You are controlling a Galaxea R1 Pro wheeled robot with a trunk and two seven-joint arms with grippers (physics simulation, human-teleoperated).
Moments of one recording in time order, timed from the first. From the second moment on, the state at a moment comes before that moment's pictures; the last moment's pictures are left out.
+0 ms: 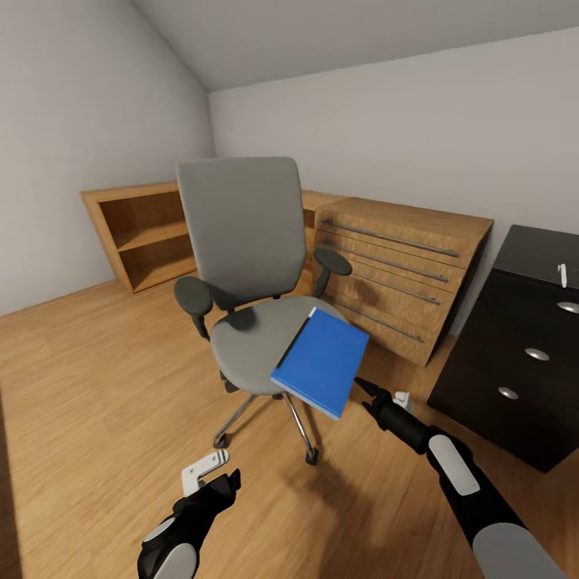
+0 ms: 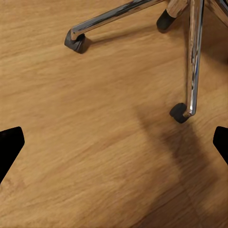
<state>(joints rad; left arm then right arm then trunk) -0.10 0.08 -0.47 -1.61 0.87 0.35 0.83 -0.55 -0.11 -0.05 -0.83 -1.07 0.53 0.41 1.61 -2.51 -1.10</state>
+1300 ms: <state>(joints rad) -0.10 0.08 -0.47 -1.61 0.87 0.35 0.83 -0.55 -0.07 0.00 -0.82 -1.07 0.53 0.41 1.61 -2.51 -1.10</state>
